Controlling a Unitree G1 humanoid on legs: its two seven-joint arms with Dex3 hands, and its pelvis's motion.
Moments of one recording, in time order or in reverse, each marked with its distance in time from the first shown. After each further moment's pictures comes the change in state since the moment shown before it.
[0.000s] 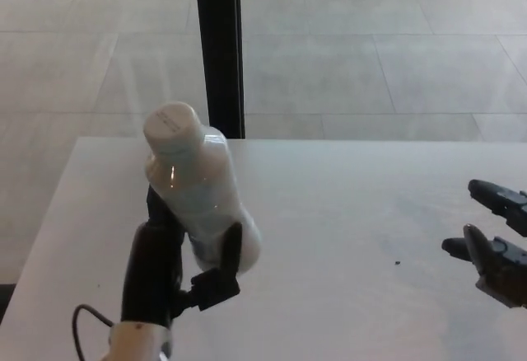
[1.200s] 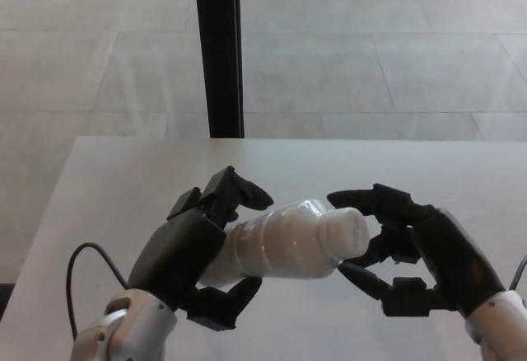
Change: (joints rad) left_arm -0.137 0.167 -0.149 -0.019 0.377 0.160 -0.211; right_arm -0.049 -0.094 0.366 -0.103 -0.256 -0.034 0.064
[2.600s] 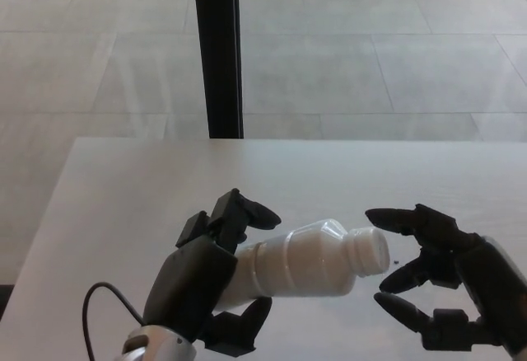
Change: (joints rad) left_arm 0.120 -0.130 0.024 -0.010 0.124 -0.047 0.046; right_arm 0.177 -0.017 -0.109 -0.141 -0.030 -0.046 0.047
